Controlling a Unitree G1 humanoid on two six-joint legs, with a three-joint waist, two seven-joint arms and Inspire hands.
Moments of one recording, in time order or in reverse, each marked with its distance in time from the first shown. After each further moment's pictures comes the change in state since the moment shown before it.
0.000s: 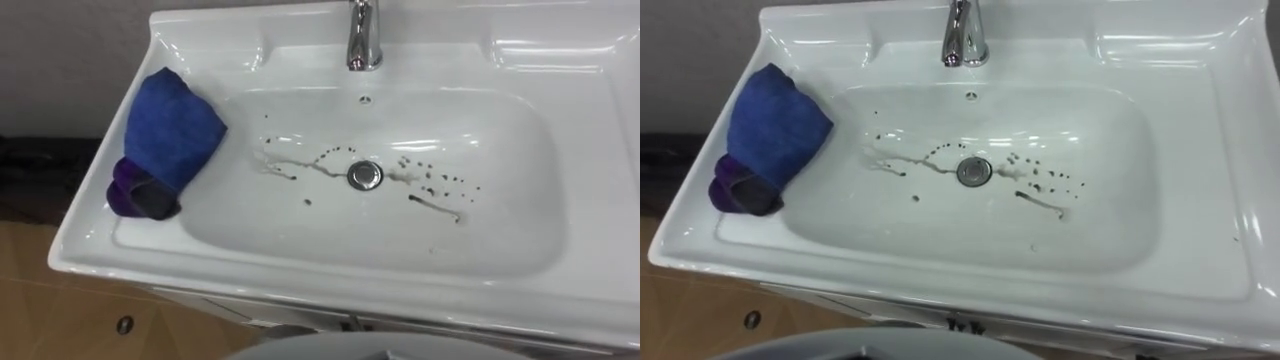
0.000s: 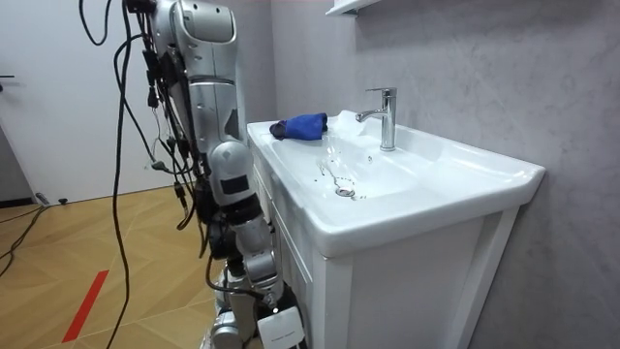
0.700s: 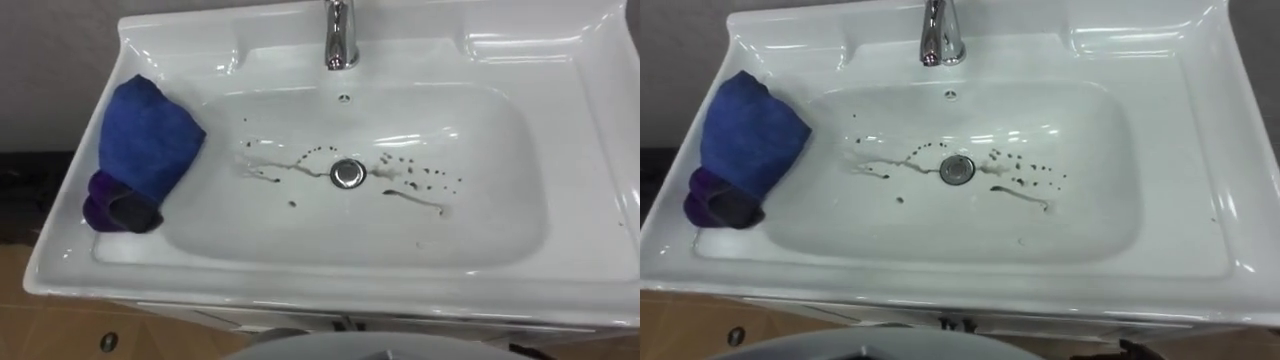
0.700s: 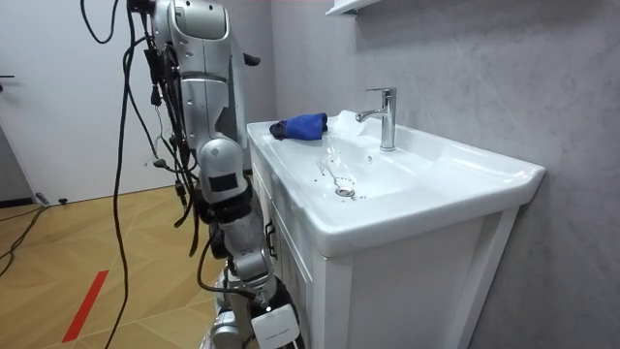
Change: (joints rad) left arm -0.007 -0.017 -0.157 -0.495 0.349 -0.099 -0.011; right arm 0.009 0.013 0.026 -0.011 -0.040 -0.078 0.049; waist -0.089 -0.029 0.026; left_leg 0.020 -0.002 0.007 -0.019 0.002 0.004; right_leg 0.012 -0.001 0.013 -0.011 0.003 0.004
